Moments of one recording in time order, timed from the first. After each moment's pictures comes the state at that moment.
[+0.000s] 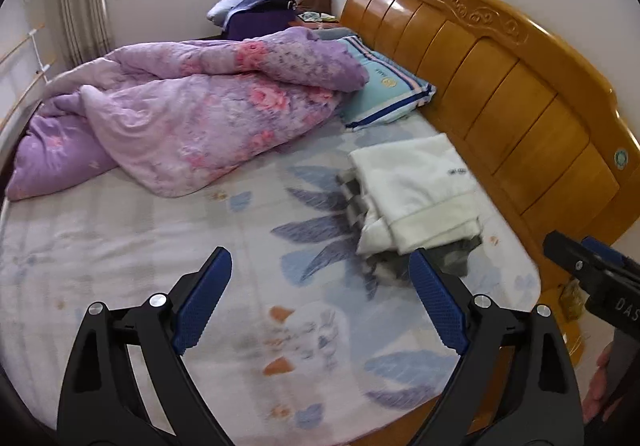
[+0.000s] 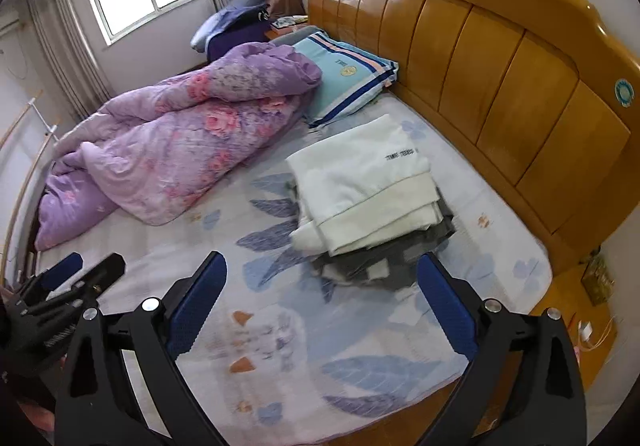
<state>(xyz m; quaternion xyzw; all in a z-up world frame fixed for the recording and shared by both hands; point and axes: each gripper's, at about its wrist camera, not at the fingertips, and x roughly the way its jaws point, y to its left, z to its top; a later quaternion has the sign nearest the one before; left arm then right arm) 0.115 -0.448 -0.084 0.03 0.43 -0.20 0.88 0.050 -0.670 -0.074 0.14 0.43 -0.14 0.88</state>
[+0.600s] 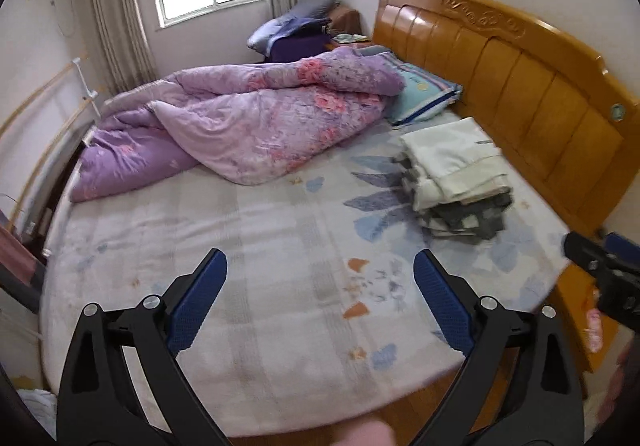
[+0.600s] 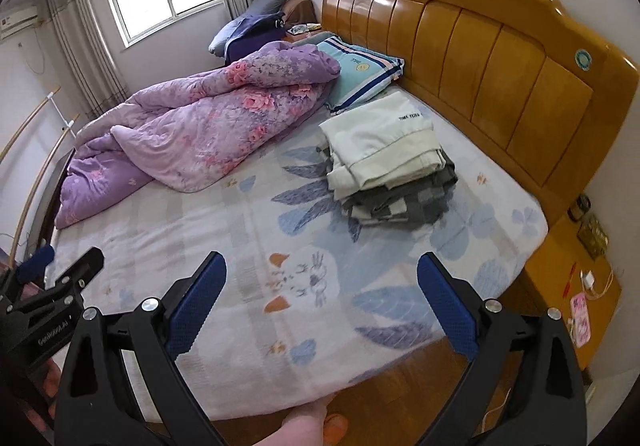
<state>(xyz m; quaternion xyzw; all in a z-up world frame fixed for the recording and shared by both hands) -0.045 -0.312 -0.050 0.07 0.38 -0.15 0.91 -0.093 -0.543 -0.057 0.14 0.41 -0.14 0.89</state>
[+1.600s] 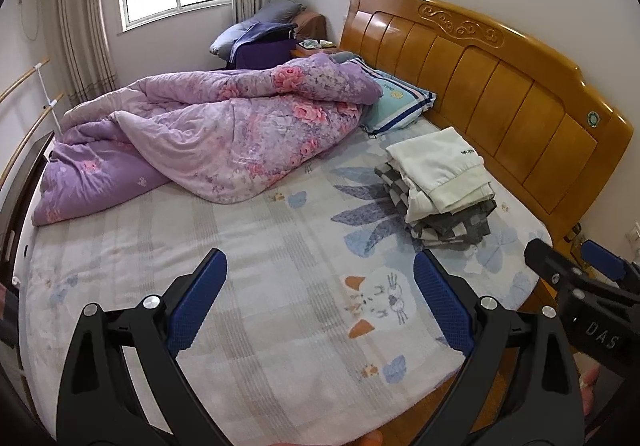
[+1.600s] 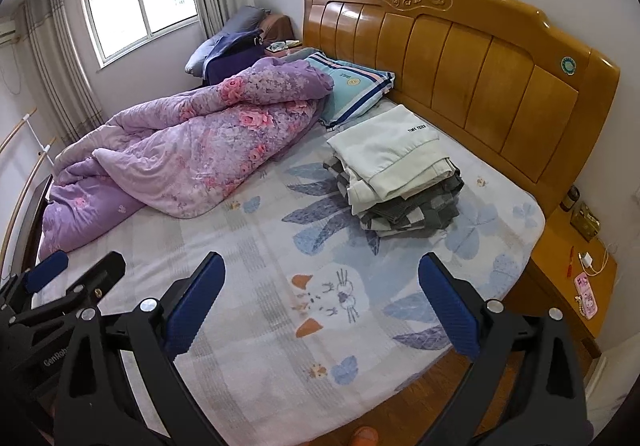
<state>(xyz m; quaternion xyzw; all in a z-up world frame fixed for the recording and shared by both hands) 0.042 -0.259 -0.054 0.06 0.38 -0.23 0.90 -0.033 -0.451 -0.059 0.14 0.38 -0.21 0.89</state>
